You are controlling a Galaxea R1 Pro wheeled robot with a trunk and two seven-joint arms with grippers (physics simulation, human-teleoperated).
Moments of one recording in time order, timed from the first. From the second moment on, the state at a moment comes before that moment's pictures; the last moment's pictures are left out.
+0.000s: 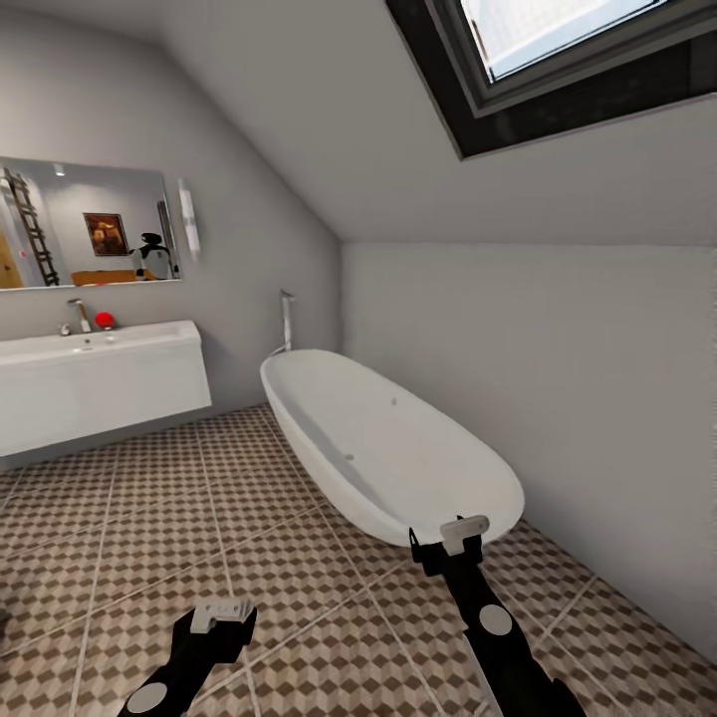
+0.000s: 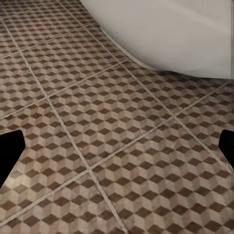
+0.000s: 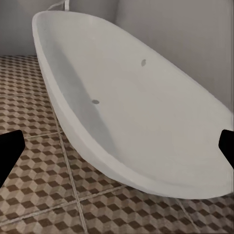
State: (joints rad) left arm -0.02 0.02 -0.02 -1.33 -0.01 0.30 0.00; right arm -0.24 0.05 0.18 -1.23 0.15 0.11 -0.06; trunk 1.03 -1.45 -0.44
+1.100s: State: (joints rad) left arm -0.02 0.02 -0.02 -1.33 -0.01 0.30 0.00; right arm -0.24 0.05 0.18 -1.23 0.15 0.11 -0.06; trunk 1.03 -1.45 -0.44
